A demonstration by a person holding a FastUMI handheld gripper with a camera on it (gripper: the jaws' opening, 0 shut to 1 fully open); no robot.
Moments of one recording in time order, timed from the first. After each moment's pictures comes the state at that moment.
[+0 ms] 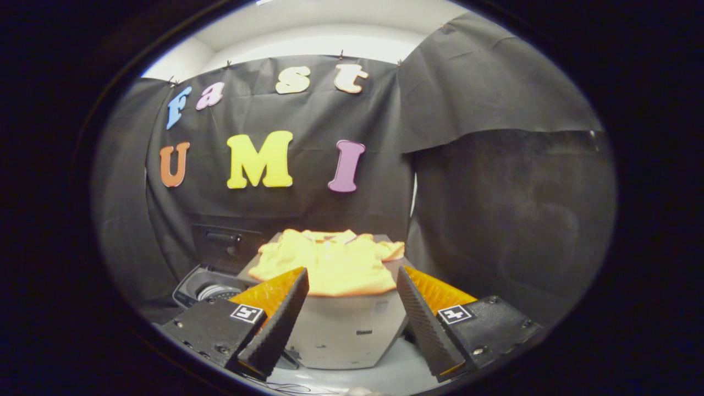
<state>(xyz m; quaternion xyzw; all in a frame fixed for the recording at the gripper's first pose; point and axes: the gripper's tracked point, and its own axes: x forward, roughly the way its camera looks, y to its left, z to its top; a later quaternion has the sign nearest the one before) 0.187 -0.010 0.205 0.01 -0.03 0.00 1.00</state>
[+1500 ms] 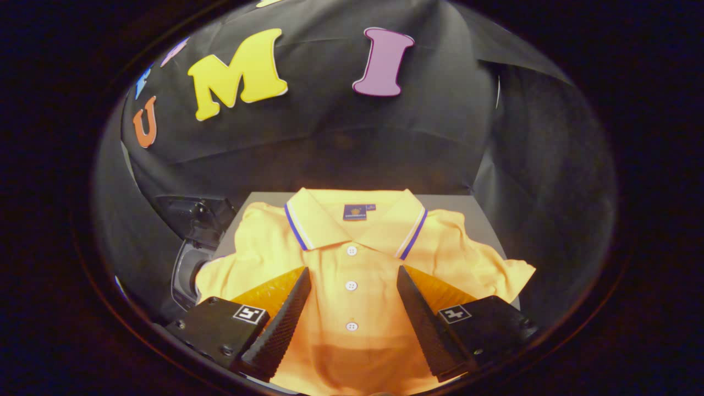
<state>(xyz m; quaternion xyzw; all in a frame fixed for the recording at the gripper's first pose) 0.461 0.043 0.156 -0.01 0.29 0.05 0.96</state>
